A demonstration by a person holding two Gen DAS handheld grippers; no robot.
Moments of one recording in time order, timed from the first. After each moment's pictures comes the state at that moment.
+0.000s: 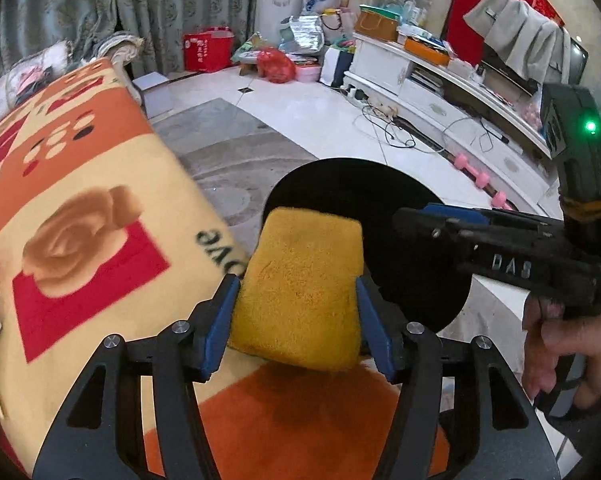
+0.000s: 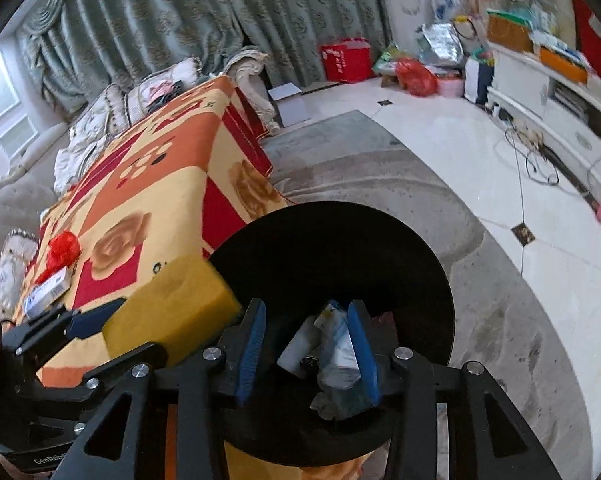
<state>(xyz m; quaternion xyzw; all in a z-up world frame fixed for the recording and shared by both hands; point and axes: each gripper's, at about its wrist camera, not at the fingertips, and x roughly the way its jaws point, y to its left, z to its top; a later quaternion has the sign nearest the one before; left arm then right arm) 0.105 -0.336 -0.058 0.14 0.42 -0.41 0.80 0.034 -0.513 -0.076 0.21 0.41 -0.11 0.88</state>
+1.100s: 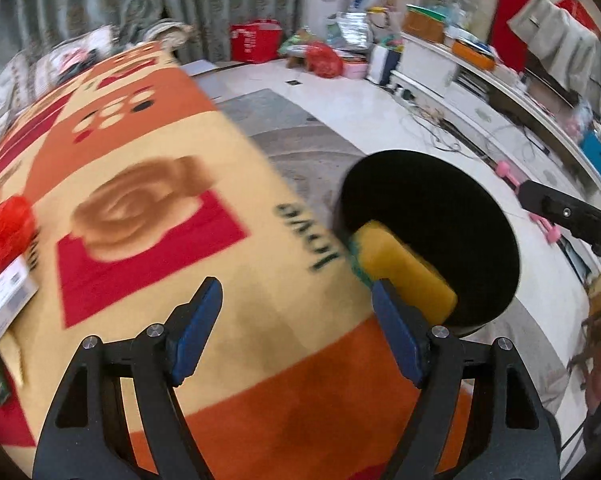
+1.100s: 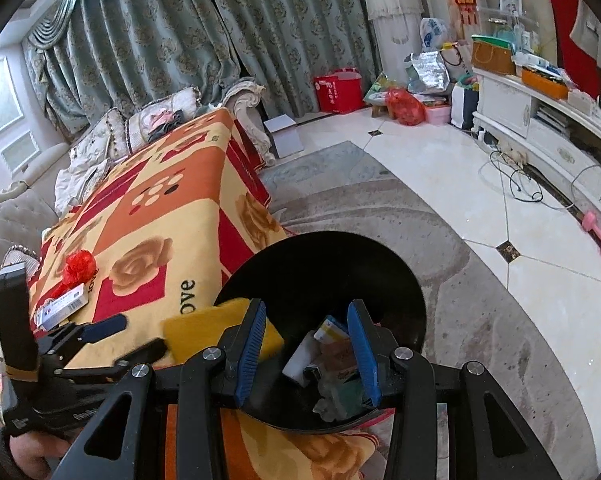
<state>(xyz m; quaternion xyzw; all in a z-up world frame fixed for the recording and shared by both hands) 0.110 -0.322 -0.071 0.15 0.43 -0.34 0.82 0.005 -0.492 -0.034 0.19 0.36 -0.14 0.90</state>
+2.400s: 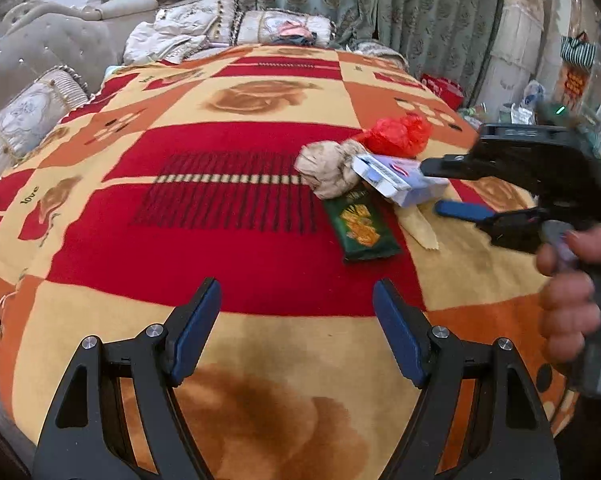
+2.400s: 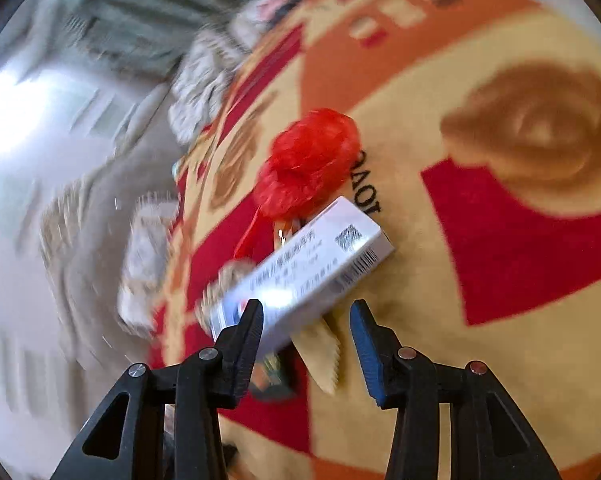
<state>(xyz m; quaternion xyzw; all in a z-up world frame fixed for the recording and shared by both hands) 0.117 0.031 -0.061 -0.01 0.40 -0.08 0.91 0.224 -0.212 -0.109 0.41 0.47 0.15 0.76</state>
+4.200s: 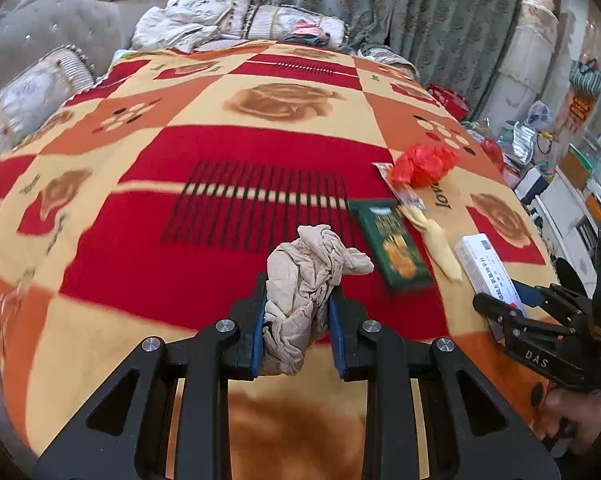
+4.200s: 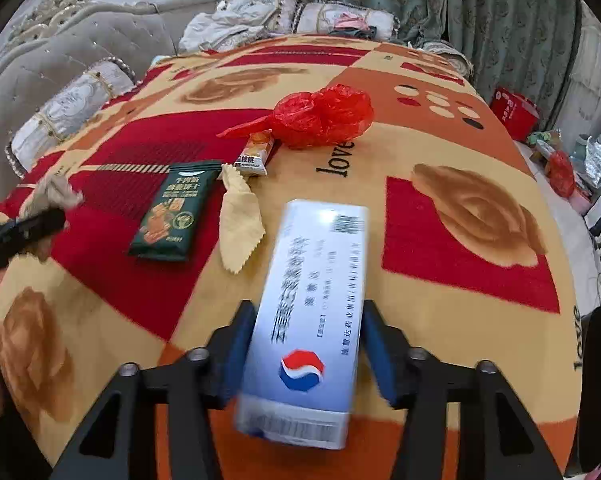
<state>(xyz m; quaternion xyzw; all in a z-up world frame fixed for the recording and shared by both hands) 0.131 0.063 -0.050 -0.05 0.42 -0.08 0.90 0.153 -0.161 -0.090 -0.02 0.46 0.09 0.88</state>
